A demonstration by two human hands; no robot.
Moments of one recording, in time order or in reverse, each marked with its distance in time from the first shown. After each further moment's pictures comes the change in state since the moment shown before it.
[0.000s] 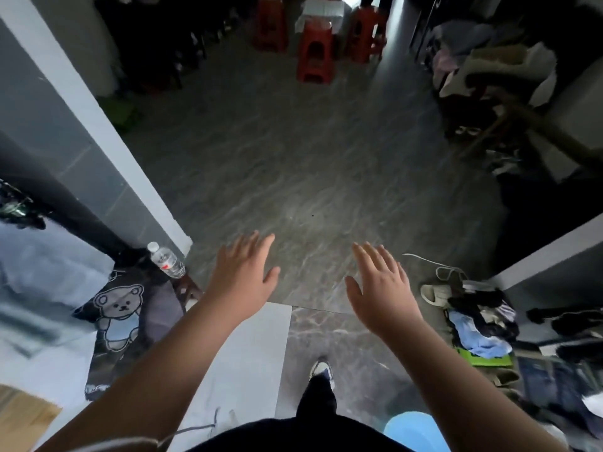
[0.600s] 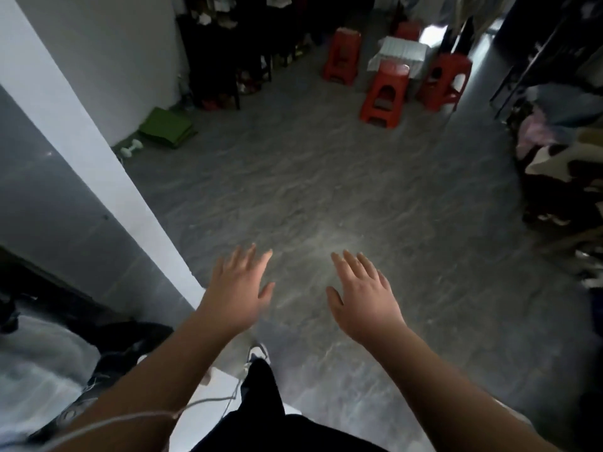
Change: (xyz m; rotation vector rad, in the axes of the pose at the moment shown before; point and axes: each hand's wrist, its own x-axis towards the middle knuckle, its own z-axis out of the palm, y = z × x) left_hand 0.347 -0.189 -0.034 -0.016 -0.022 -0.218; right_hand 0.444 -0.129 0.004 -0.085 -0.115 -0.300
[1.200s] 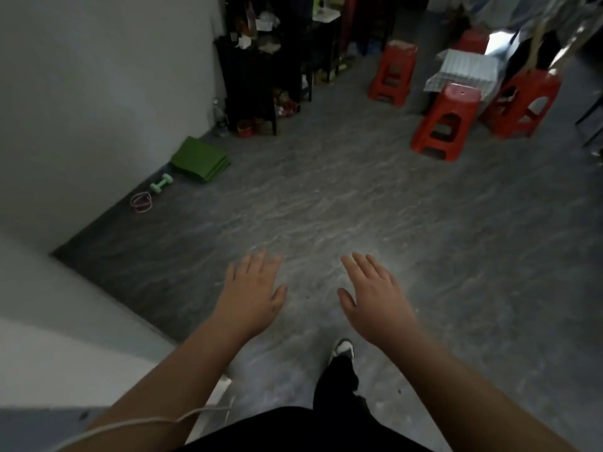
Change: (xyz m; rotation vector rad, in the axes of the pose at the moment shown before) left_hand 0.413 -0.190 -0.082 -0.026 -0.035 -0.160; right_hand 0.489 -0.060 -0.032 0.010 -0.045 -0.126
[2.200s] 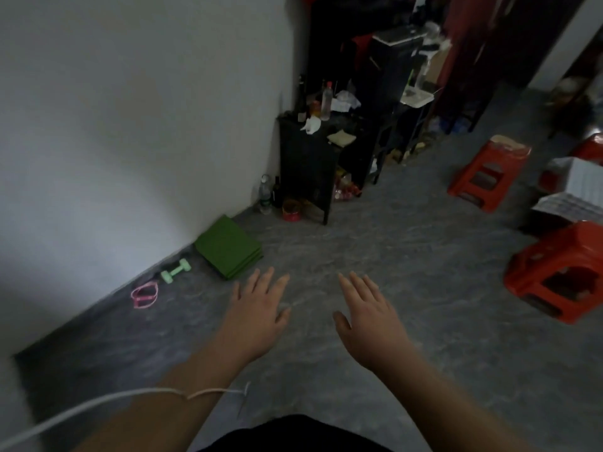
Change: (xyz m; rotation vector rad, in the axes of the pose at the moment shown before) left_hand 0.717 -0.242 -0.180 -0.047 0.005 -0.207; right_hand 0.826 -0.061 -0.084 0.010 -0.065 -0.242
